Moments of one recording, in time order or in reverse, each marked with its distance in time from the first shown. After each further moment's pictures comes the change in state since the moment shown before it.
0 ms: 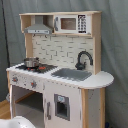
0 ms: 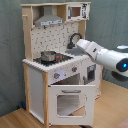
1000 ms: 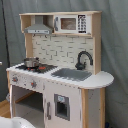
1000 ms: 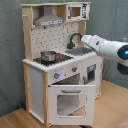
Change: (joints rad) arm 0.103 0.098 -0.067 -0.004 0.075 -0.221 -0.167
